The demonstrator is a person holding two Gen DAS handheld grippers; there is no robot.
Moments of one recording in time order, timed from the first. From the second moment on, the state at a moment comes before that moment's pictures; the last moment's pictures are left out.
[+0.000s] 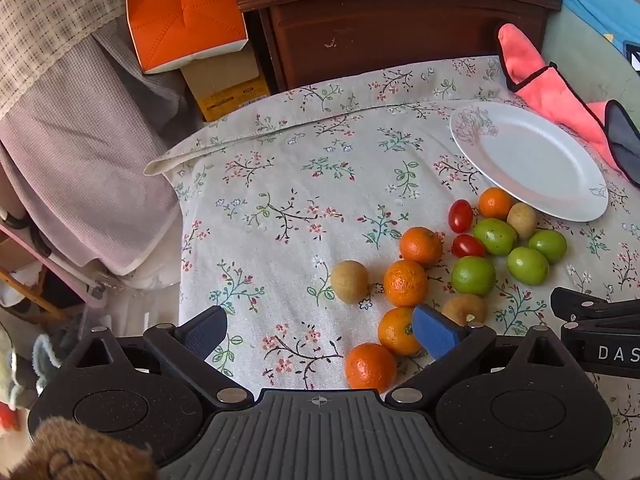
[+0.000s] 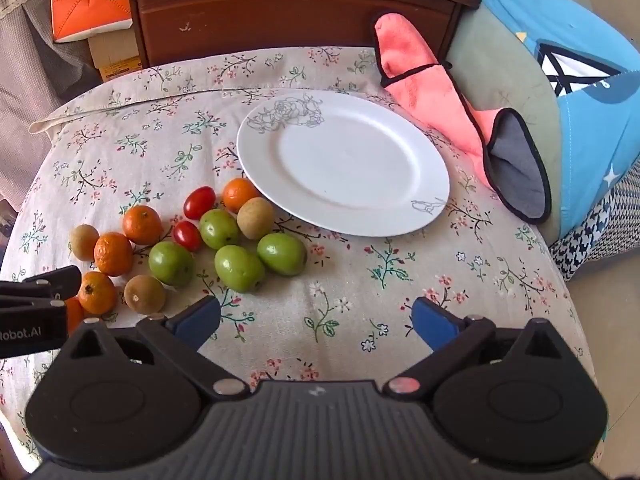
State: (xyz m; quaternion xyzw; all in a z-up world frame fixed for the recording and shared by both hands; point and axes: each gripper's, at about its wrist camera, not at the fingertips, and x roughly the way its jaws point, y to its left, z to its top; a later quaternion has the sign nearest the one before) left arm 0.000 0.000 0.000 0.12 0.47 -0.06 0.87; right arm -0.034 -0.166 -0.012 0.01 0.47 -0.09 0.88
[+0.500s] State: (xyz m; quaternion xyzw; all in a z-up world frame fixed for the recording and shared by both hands) left arm -0.003 -0.004 -0.002 0.12 0.47 -0.06 0.87; right arm -0.036 -0.167 -0.017 0.00 0.47 -0.09 0.88
